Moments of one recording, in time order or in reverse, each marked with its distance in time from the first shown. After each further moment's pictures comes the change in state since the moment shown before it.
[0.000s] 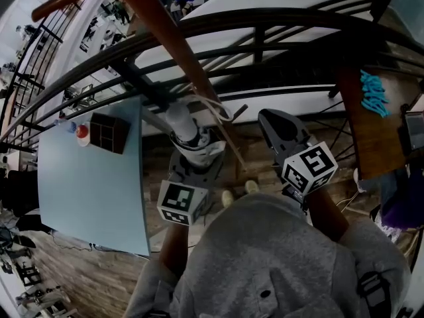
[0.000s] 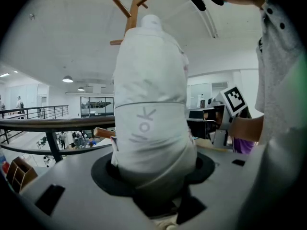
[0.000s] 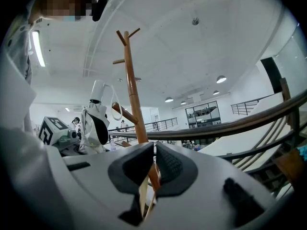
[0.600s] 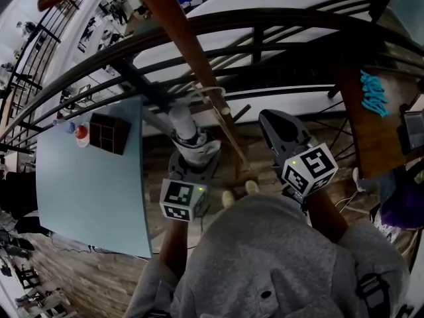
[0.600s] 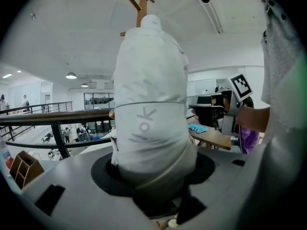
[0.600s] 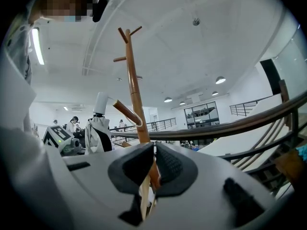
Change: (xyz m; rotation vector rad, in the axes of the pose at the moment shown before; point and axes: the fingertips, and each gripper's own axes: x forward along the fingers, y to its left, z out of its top) left arm -0.003 0.033 -0.039 -0.018 0.062 0.040; right arm 0.012 0.012 -0.003 -0.005 0.002 -0.020
